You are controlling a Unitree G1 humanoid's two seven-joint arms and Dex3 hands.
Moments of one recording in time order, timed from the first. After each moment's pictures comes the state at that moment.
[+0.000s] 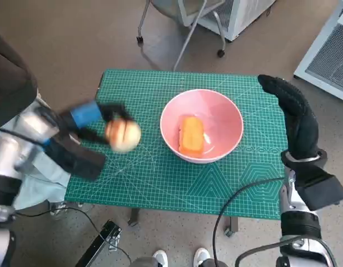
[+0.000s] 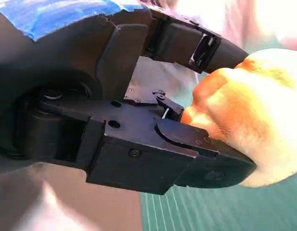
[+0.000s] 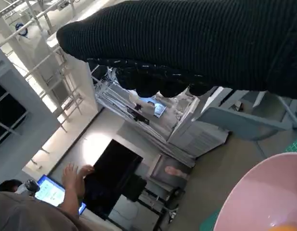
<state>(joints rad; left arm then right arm) -0.88 0.88 -0.34 0.49 0.87 -0.51 -0.22 -0.63 -0.27 -0.15 0.74 0.15 -0.97 0.34</state>
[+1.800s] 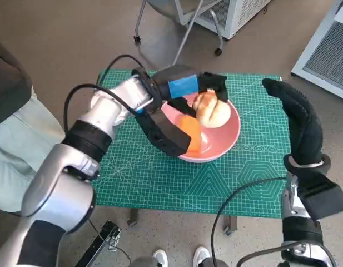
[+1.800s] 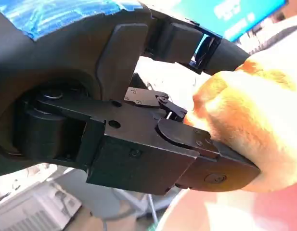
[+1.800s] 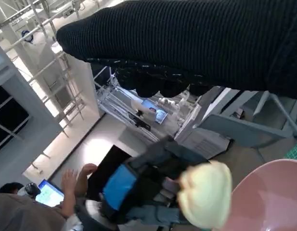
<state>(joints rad) -1.34 0.31 -0.73 1.10 1.12 -0.48 0.22 -0.57 -0.27 -0.16 0.65 0.15 -0.97 0.31</state>
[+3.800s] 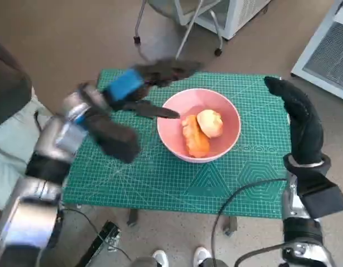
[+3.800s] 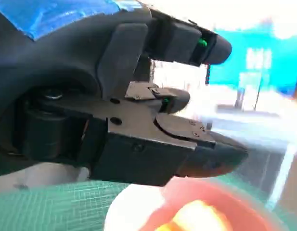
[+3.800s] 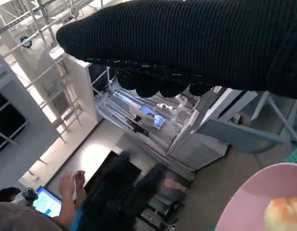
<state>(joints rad) -0.86 0.56 -0.22 0.54 0.34 -0.60 -0.17 -0.59 -0.27 -0.15 0.64 0.14 -0.94 0.27</state>
